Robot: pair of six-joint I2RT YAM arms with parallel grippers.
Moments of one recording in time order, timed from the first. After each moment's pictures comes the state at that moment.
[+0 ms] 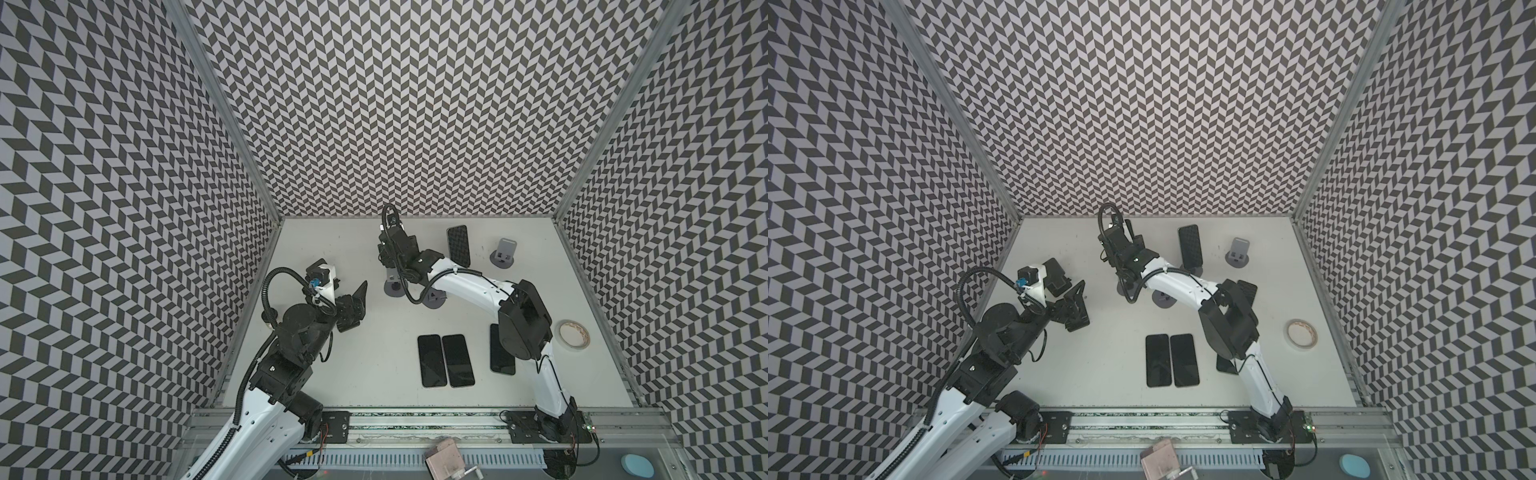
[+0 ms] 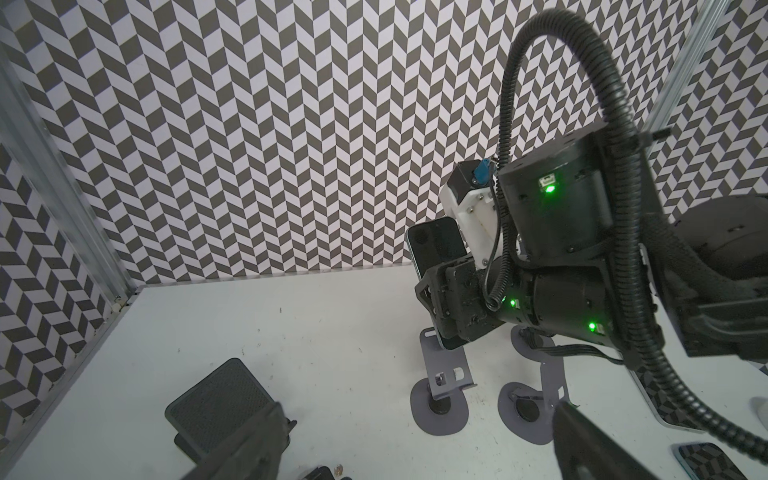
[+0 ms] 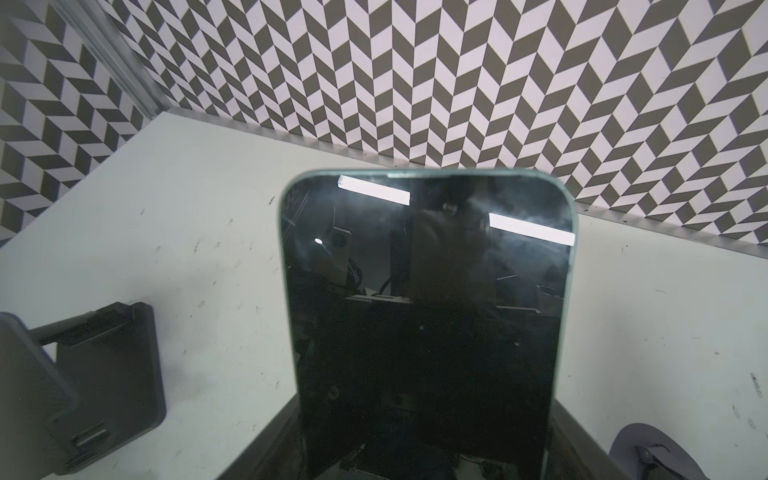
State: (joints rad) left arm -0.48 0.55 0.56 -0.11 -0.15 -0.13; right arm 0.84 2.15 1.86 -0.31 0.53 0.28
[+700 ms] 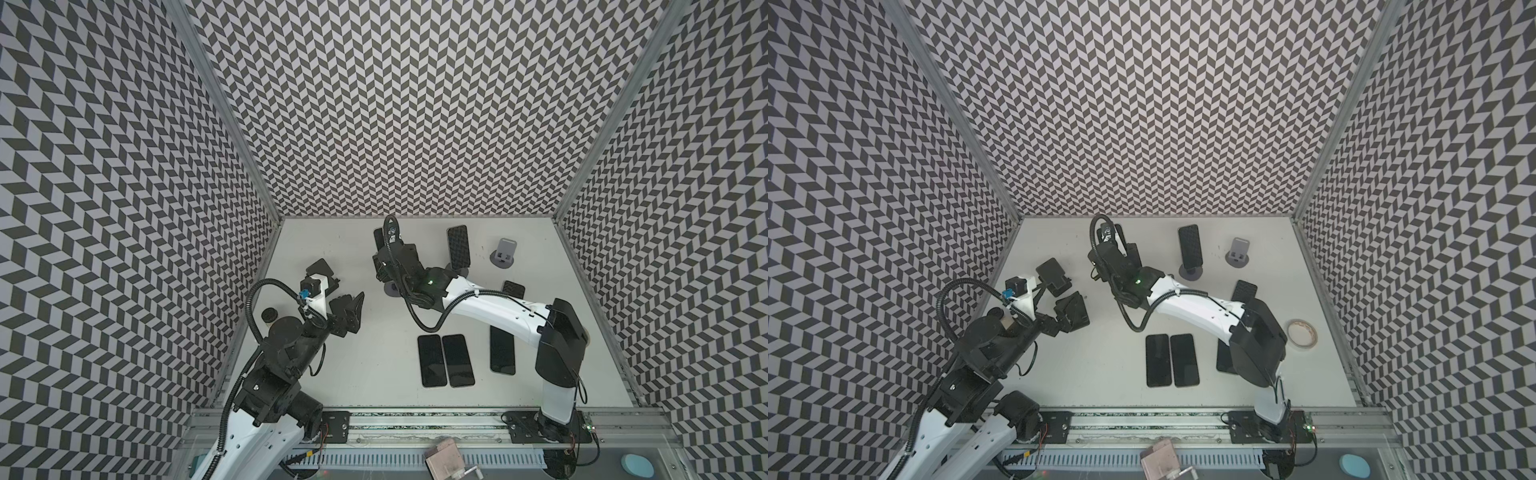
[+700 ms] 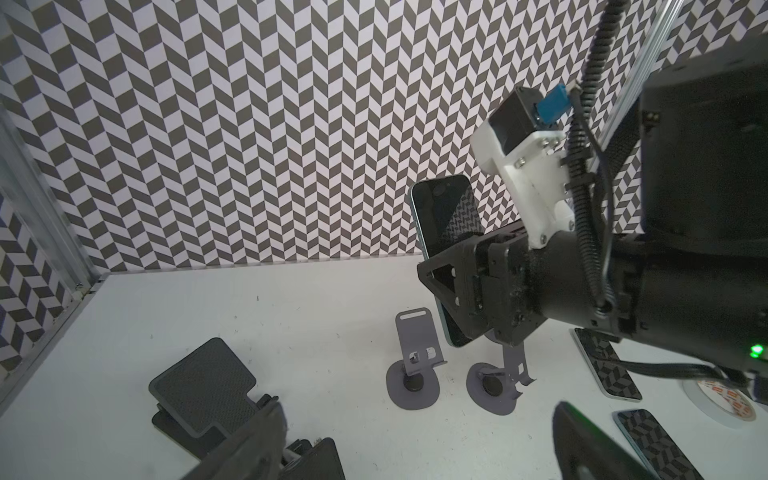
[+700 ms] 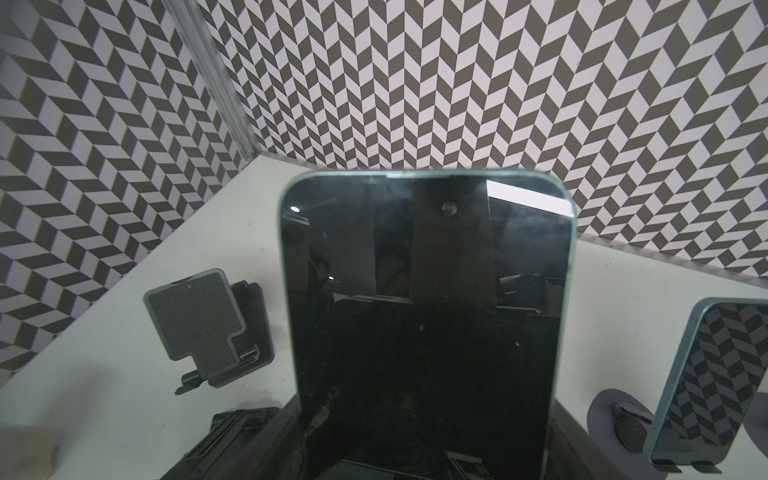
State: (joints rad) left arm -0.48 0.41 0.60 -0.30 -0.07 -0.18; right arm 1.00 1.87 1.64 -0.27 0.63 0.32
